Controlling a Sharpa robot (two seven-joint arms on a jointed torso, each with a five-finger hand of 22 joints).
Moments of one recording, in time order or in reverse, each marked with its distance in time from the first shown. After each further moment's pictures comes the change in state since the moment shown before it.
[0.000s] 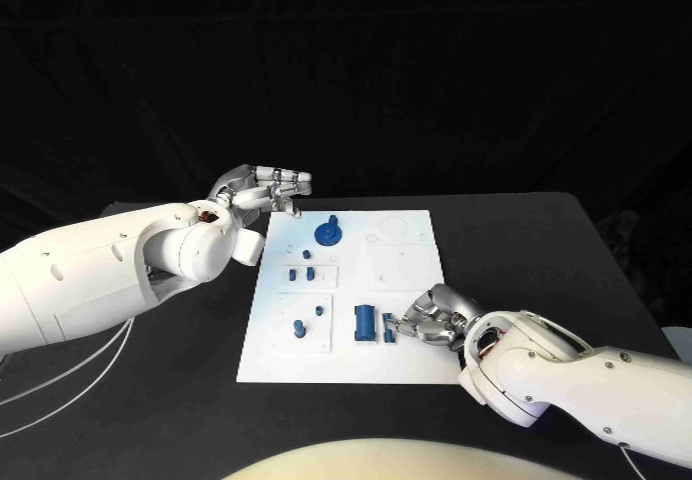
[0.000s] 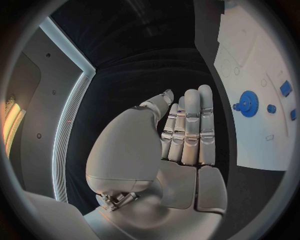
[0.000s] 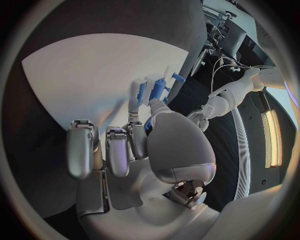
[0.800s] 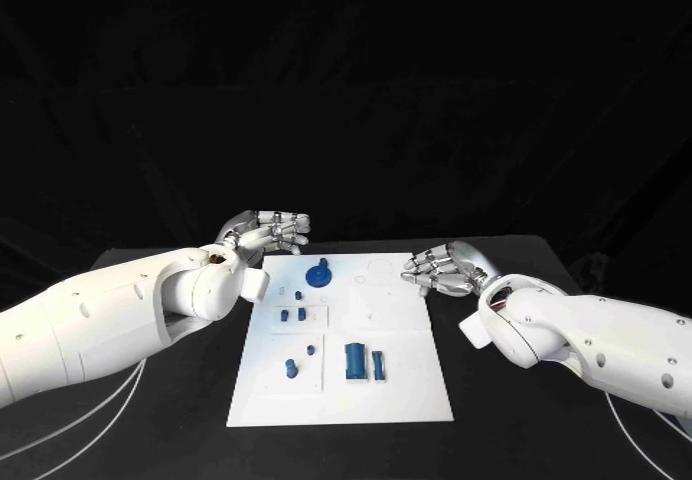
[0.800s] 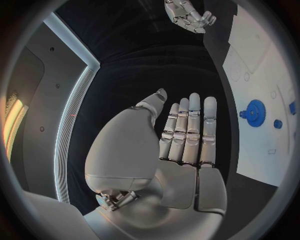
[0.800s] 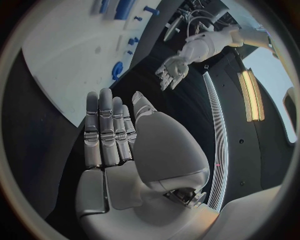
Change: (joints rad) left arm -0.037 0.094 -0.014 -0.119 0.103 0.002 0.048; left_hand -0.043 -0.006 -0.105 0.054 -0.003 -0.009 -0.009 0.026 -0.001 -0.038 0.016 -0.023 -0.048 -0.180 0.066 -0.489 -0.231 -0.087 -0.356 0.049 0.274 0.300; right arm 0.146 0.071 0.003 -0.389 0.607 0.036 0.681; right_hand 0.299 0.052 -0.001 -0.079 -0.114 -0.167 0.129 -0.192 -0.143 -0.484 0.138 -1.015 -0.767 -0.412 0.150 -1.079 -0.825 0.117 -0.521 0.138 -1.230 -0.315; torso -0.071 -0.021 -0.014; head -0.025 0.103
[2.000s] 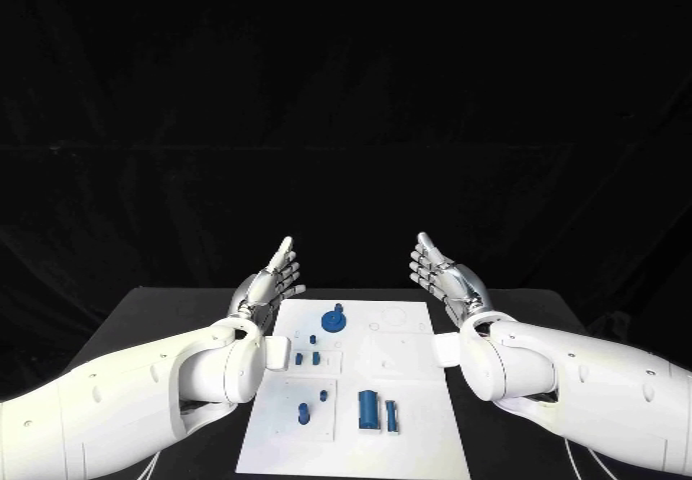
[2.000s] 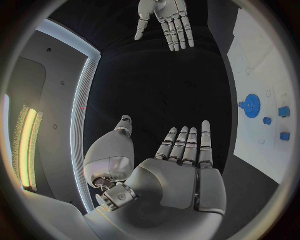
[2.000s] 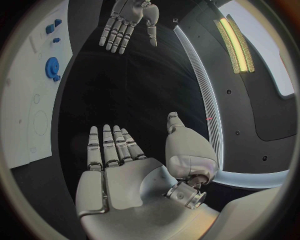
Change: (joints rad) left arm -0.084 0.032 0.003 0.162 0.053 -0.314 0.159; left_hand -0.836 0.136 -0.272 -0.097 -0.075 -0.635 -0.176 -0.100 -0.071 -0.699 -0.086 -0.169 -0.116 -0.640 -0.071 -0.390 -0.270 -0.070 -0.489 -0.103 -0.549 -0.409; right arm -0.087 0.011 0.113 0.108 0.498 -0.180 0.319; right_hand -0.920 0.009 -0.032 -0.176 -0.178 -0.577 -0.121 -0.123 -0.357 -0.589 -0.087 -0.318 -0.536 -0.660 -0.052 -0.451 -0.476 -0.098 -0.651 -0.062 -0.126 -0.791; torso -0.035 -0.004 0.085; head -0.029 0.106
